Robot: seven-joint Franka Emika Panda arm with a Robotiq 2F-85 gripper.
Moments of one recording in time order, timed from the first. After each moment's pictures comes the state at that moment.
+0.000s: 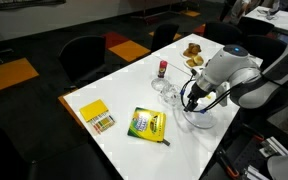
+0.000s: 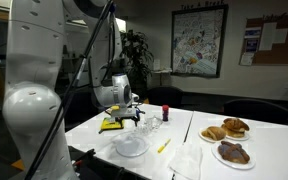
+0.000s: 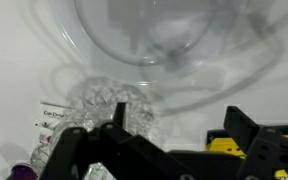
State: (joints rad) arm -0.19 0.26 0.22 -2.67 -0.64 3.13 0.07
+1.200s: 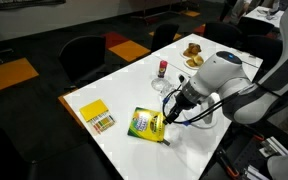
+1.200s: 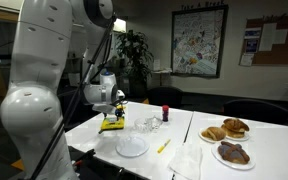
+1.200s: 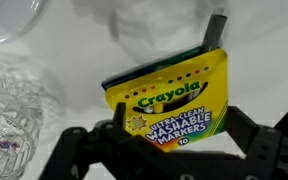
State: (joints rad) arm -0.27 0.34 0.55 -2.64 -0.50 3.23 0.35
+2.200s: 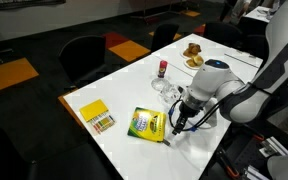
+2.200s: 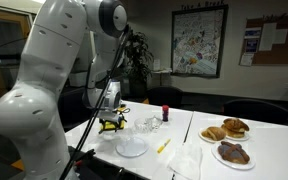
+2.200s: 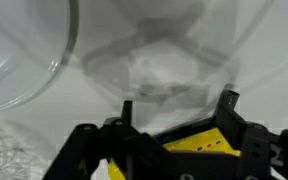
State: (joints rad) arm -0.42 0.48 0.63 -2.61 -0.54 3.04 0.21
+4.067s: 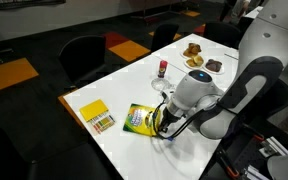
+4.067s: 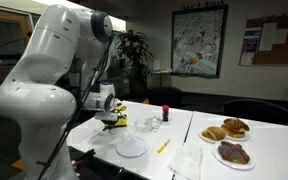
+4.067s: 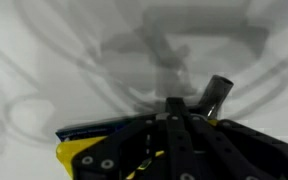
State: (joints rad) arm 0.19 0.54 0.23 -2.48 -0.16 3.22 -0.06
